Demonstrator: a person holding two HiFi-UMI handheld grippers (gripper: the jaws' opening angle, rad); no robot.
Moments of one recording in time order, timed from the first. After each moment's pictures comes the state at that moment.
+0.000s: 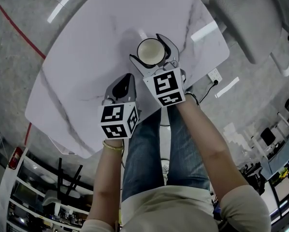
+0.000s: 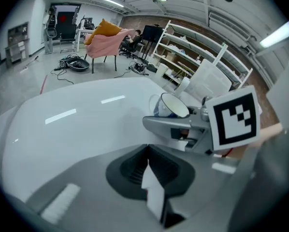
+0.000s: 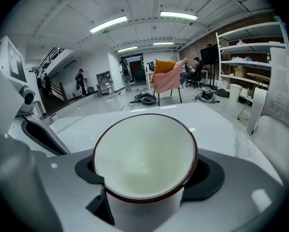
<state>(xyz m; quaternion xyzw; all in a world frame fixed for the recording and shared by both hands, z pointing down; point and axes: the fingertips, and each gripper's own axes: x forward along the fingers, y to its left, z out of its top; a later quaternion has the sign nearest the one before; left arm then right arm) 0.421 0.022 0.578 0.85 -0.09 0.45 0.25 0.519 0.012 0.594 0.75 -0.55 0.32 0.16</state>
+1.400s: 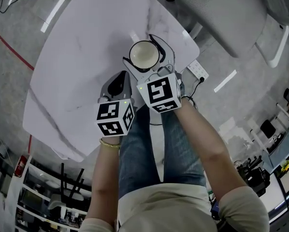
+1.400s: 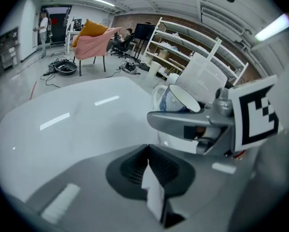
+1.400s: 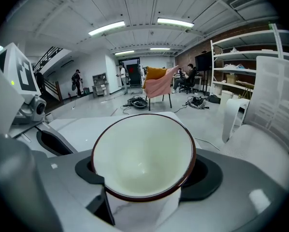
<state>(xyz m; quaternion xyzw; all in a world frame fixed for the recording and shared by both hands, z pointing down) 0.517 0.098 0.567 0.86 -0.06 0.45 0.23 0.606 0.096 0.553 0.77 -0.53 0.30 0.17</state>
